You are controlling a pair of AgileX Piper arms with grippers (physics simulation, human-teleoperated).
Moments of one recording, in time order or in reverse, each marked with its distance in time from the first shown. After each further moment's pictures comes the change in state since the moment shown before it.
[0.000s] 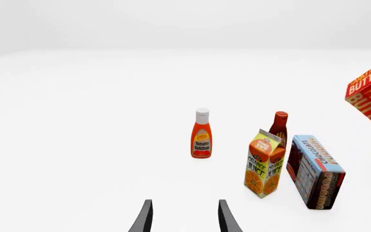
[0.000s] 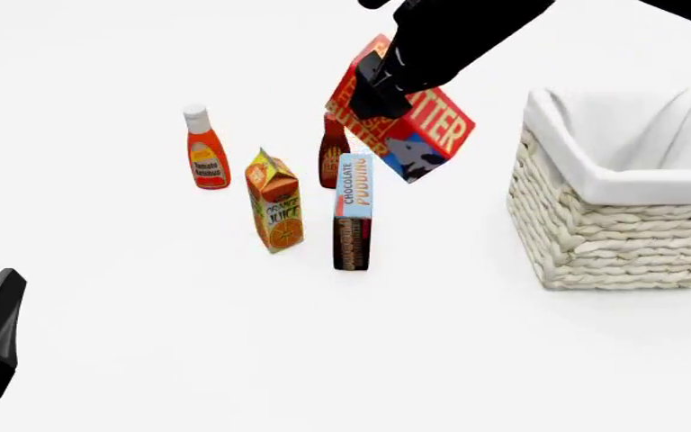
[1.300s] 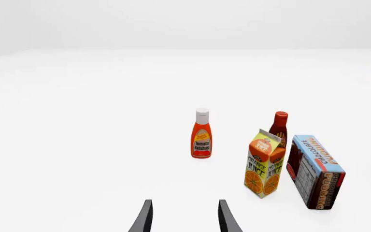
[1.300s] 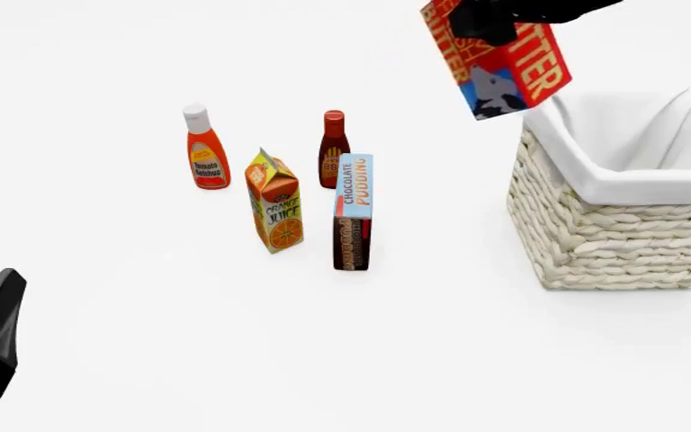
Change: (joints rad) left arm 0.000 0.000 0.000 0.000 0.000; right arm -0.200 -0.236 0.162 -0.202 0.080
